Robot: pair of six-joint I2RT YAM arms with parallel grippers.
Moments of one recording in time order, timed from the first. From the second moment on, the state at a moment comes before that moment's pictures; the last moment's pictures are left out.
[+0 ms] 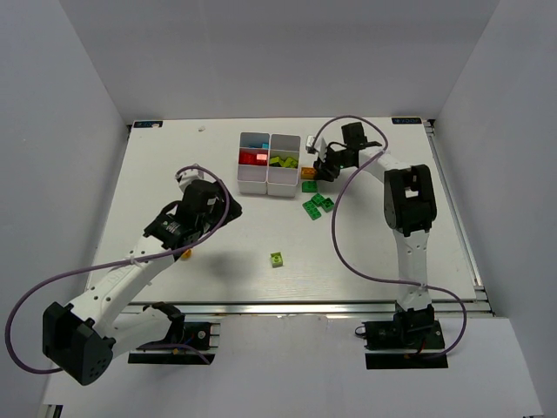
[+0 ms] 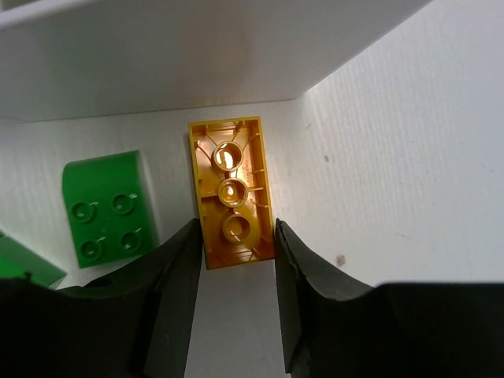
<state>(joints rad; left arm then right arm) -0.55 1.06 0.88 -0.51 -0.29 -0.86 0.25 2.33 1.79 -0.39 -0.72 -1.00</state>
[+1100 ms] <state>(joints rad) -0.54 0.94 0.77 -0.49 -0.35 -0.86 0.51 1.89 1.59 -0.35 -0.69 -0.71</state>
